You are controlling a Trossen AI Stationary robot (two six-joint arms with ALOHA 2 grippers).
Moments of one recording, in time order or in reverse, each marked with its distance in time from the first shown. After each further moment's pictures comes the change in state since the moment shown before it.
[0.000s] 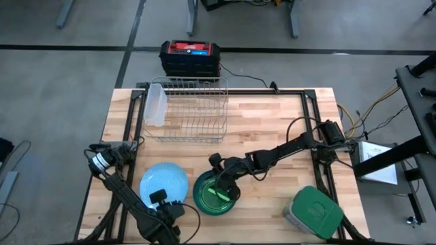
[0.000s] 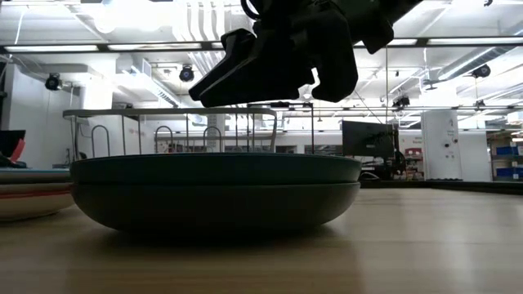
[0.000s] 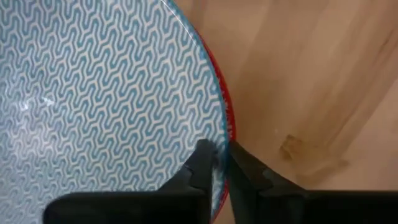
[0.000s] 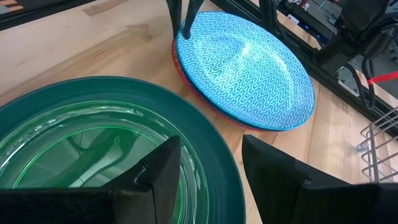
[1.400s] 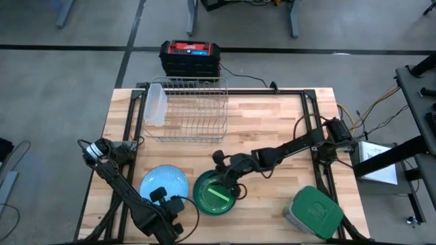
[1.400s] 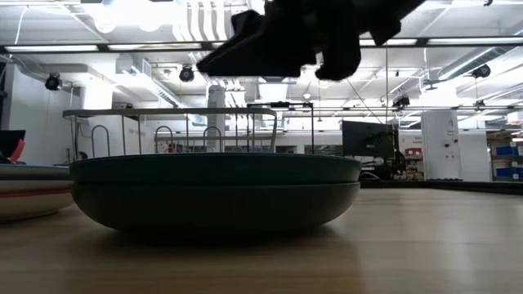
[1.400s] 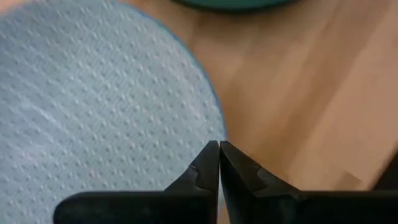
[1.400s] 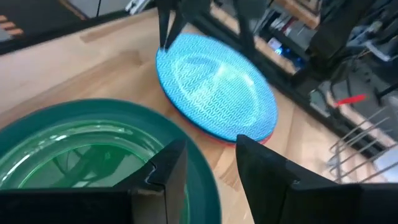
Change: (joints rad) left arm 0.026 -0.139 -0.041 0.085 -0.030 -0.068; right arm 0.000 -0.067 -0.052 0.064 0.004 -0.027
